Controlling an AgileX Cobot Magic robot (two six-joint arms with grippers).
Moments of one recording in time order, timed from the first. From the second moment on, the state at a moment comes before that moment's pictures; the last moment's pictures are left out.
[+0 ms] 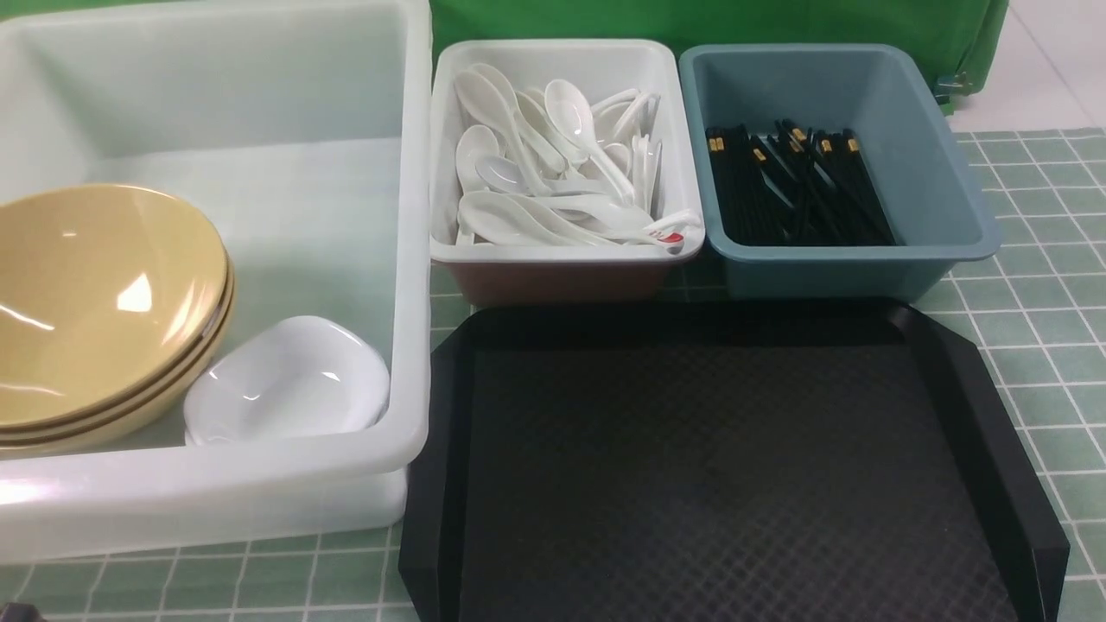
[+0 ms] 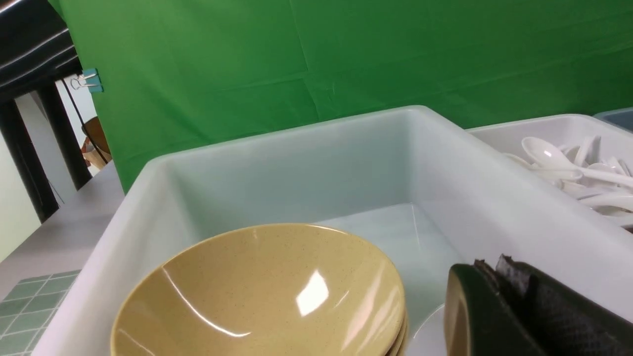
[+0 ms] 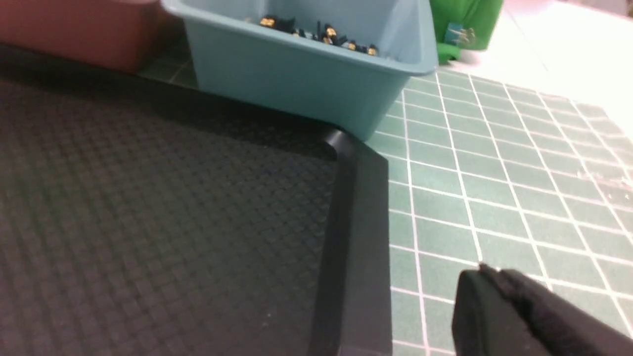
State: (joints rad) right arm 0.02 -0.01 0.03 0.00 0.30 -0.16; left arm 0.06 0.04 -0.24 -0.31 0.27 0.46
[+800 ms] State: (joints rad) right arm 0.02 -0.01 0.03 -0.02 0.31 -0.10; left arm 0.06 0.03 -0.23 -0.31 0.27 0.45
